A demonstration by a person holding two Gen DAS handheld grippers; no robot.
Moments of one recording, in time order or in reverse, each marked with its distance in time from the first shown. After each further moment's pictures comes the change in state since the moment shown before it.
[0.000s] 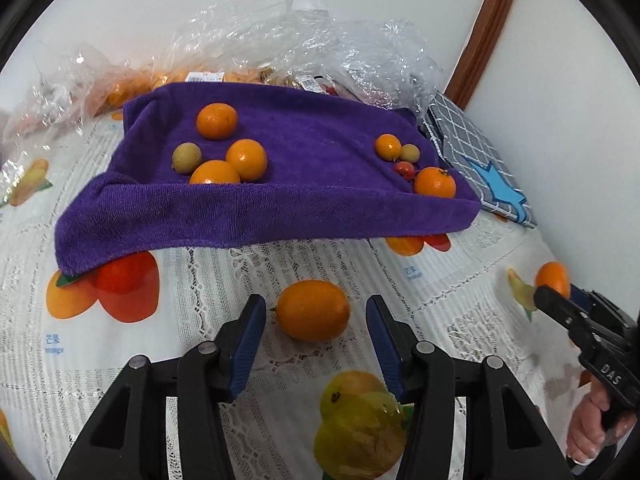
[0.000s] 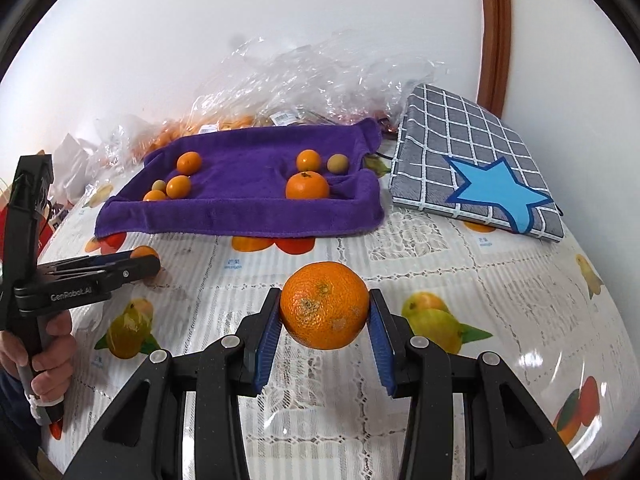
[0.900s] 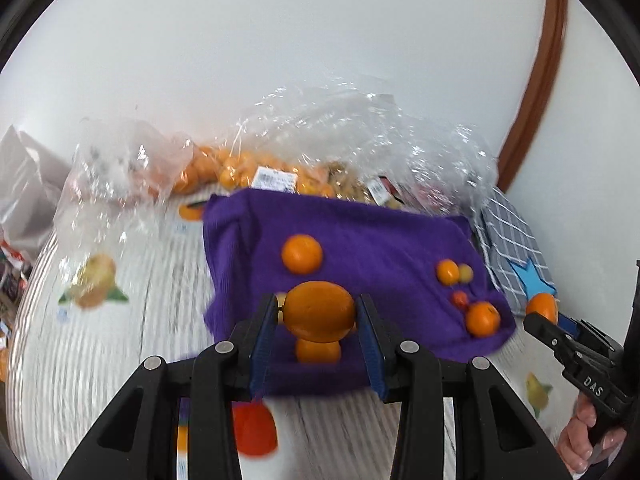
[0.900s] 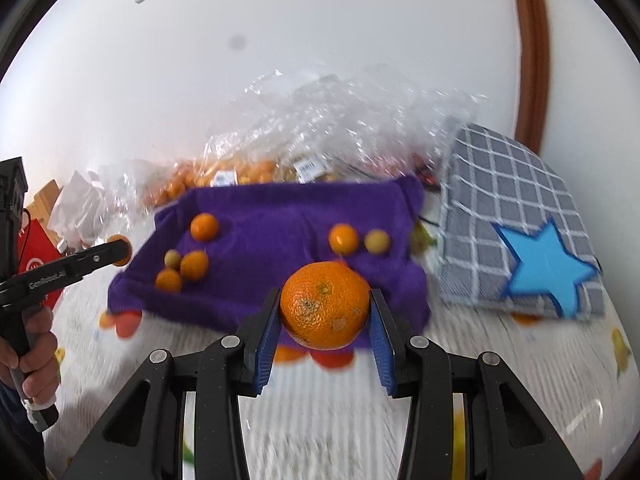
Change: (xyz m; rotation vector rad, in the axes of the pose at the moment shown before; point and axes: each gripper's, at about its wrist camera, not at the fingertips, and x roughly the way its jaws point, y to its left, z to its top) left arm -0.029 0.060 0.098 -0.096 -0.149 0.108; right arm 0.042 0.020 0.091 0.004 -0.051 0.103
